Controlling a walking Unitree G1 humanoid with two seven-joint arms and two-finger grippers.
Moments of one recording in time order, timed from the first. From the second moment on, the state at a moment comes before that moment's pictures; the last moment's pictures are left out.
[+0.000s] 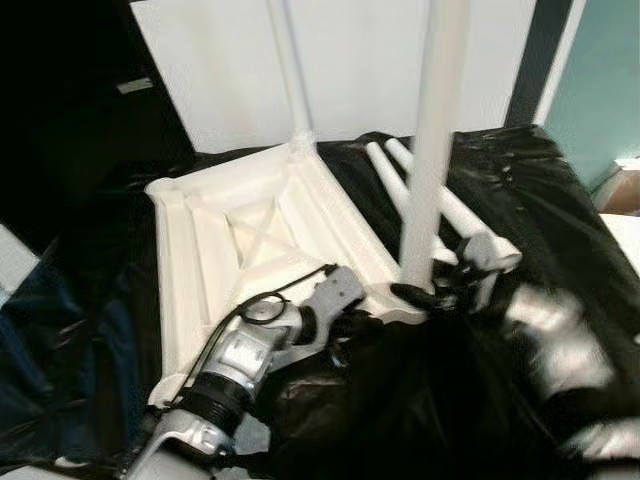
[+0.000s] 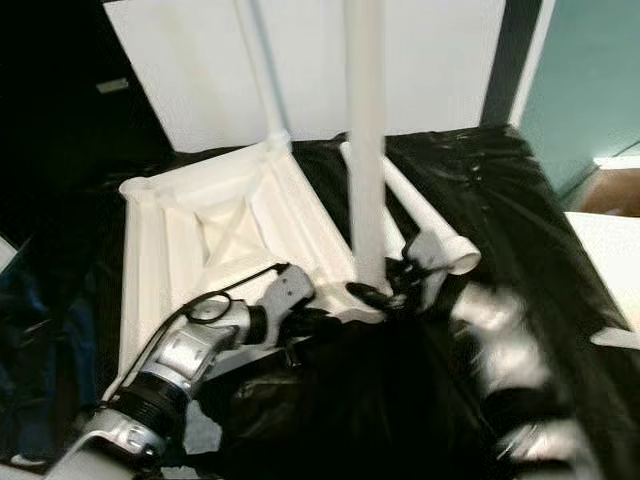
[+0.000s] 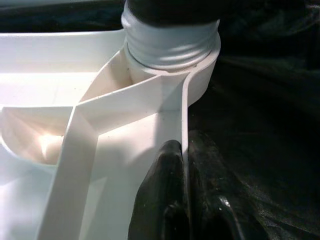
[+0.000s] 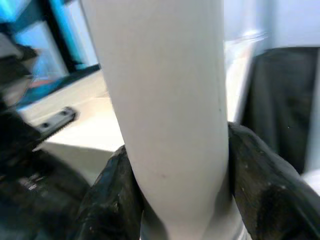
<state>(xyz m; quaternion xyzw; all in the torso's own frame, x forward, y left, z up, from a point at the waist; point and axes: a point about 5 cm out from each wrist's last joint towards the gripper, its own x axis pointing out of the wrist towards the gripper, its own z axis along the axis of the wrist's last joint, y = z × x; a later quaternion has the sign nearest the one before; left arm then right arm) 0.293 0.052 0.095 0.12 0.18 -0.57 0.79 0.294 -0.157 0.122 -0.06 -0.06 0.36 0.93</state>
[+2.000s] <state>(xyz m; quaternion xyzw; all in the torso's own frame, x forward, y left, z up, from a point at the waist) 0.294 0.053 0.095 0.12 0.18 -0.56 0.80 0.316 -0.165 0.127 -0.09 -0.02 0.42 0.90</state>
